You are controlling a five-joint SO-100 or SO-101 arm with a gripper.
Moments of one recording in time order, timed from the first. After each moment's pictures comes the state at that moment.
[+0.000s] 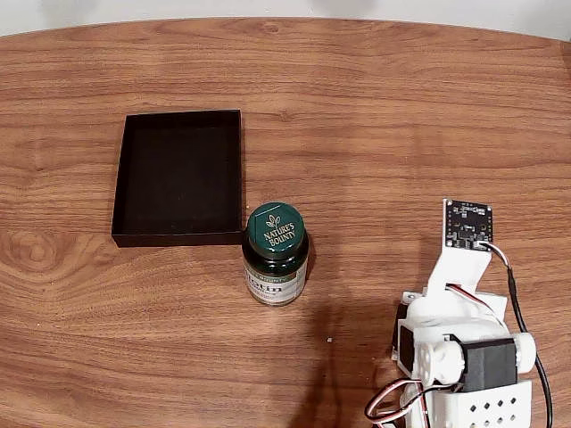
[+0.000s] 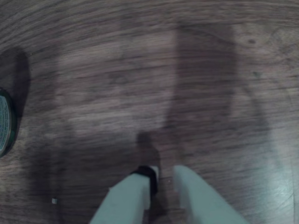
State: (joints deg) arm 1.8 191.6 174.3 76.6 171.6
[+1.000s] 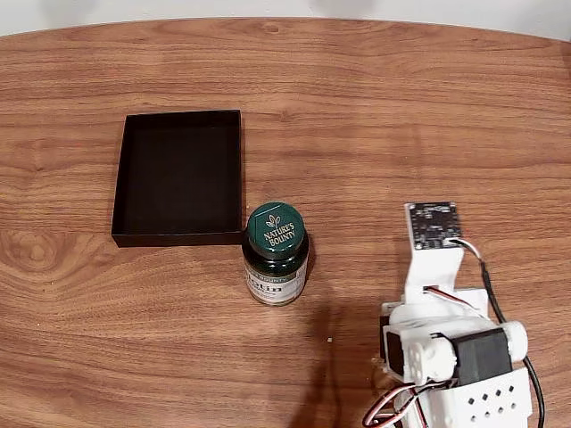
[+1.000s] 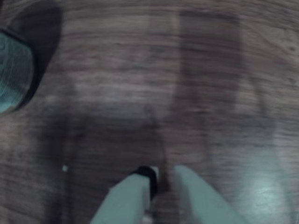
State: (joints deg) arm -6.3 184.3 172.2 76.6 176.9
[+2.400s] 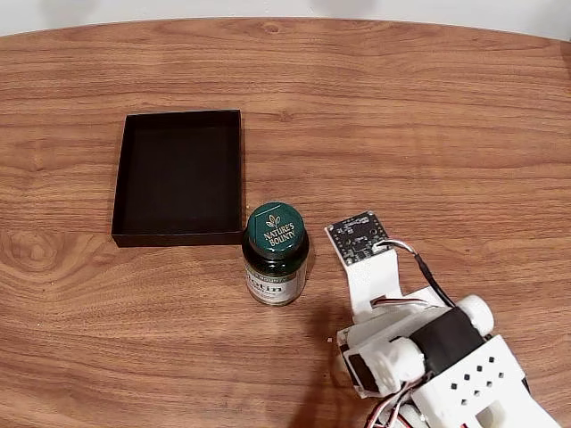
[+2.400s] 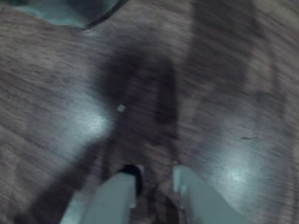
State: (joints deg) arm -26.5 168.2 165.8 73.9 173.6
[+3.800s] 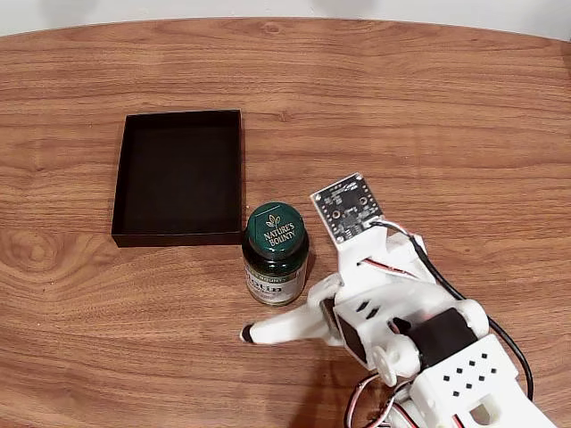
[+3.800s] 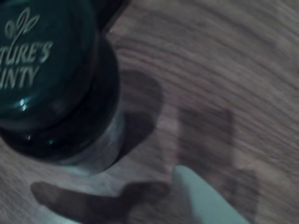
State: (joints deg) arm -21.8 164.8 171.2 36.4 186.8
